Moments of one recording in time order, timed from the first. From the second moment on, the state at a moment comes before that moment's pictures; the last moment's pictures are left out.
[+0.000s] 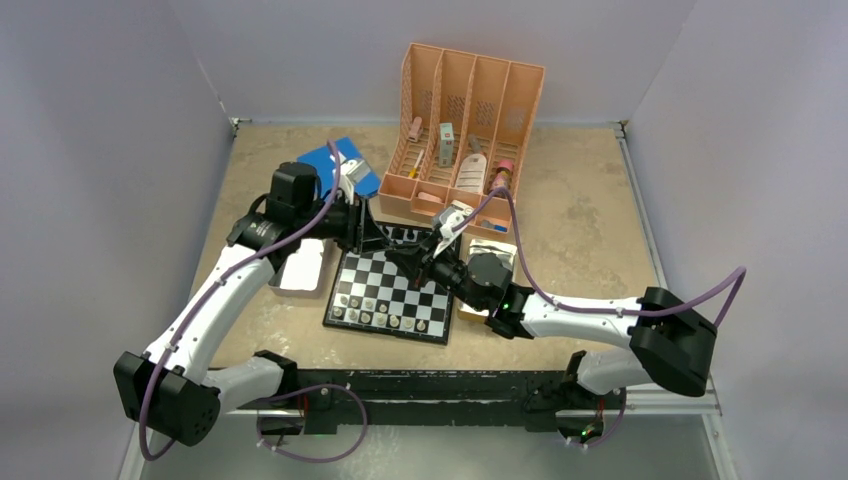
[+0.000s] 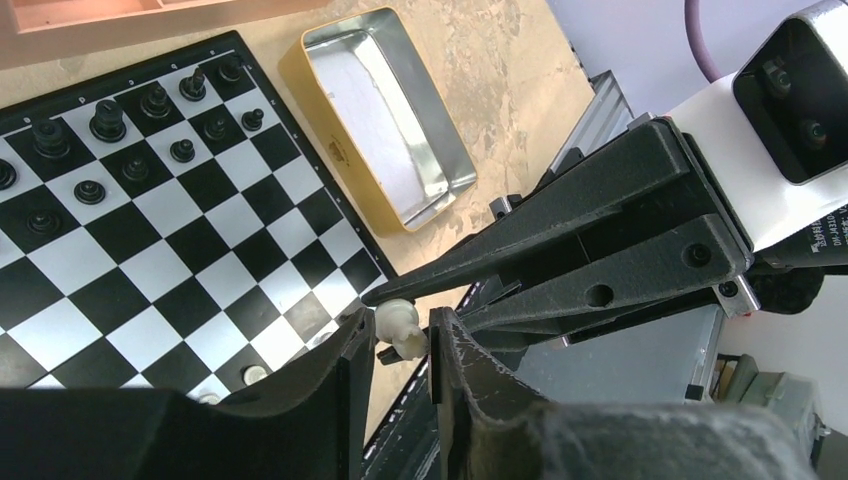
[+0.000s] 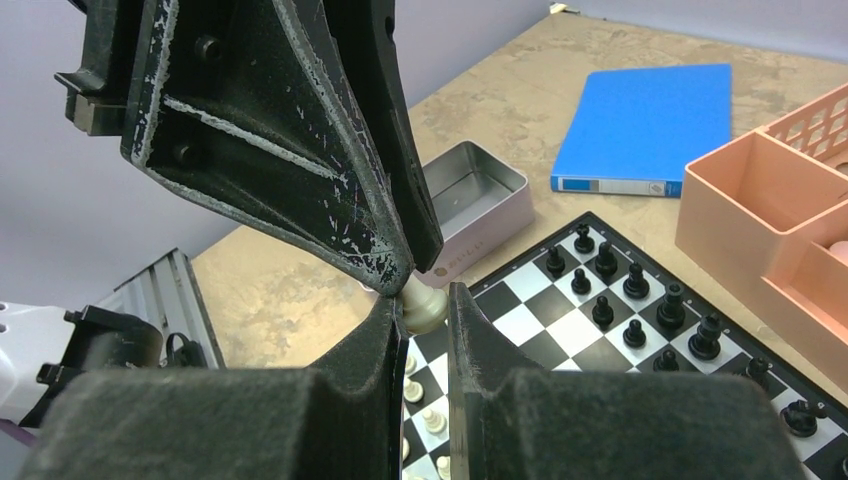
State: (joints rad) left arm -0.36 1.13 1.08 -0.56 0.76 -0.28; right arm 1.07 1.34 0.64 0.77 0.14 0.31
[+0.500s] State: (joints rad) left arm -0.38 1.14 1.08 -0.57 0.71 -0.26; right arm 1.07 1.33 0.63 0.75 0.16 0.32
